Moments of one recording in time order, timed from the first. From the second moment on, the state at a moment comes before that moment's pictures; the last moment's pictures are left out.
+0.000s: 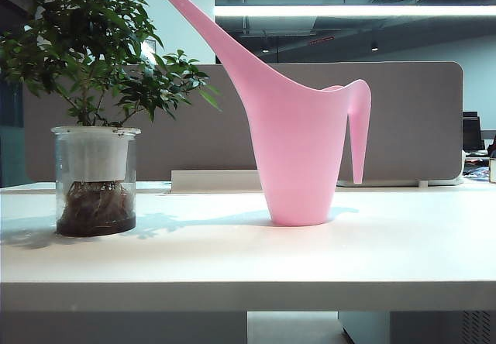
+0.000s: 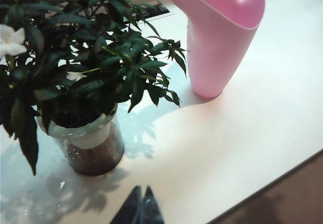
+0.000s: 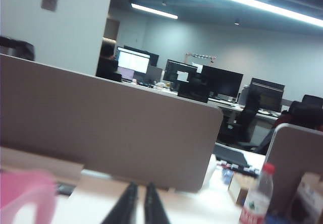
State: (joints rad) left arm -0.32 0.64 0.98 -0.73 0.17 0.08; right arm -0.09 0.51 0.64 0.19 -0.08 -0.25
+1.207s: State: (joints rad) left arm -0.32 0.64 0.98 -0.74 0.16 0.08; right arm -0.05 1.87 0.94 0.91 -0.59 -0.03
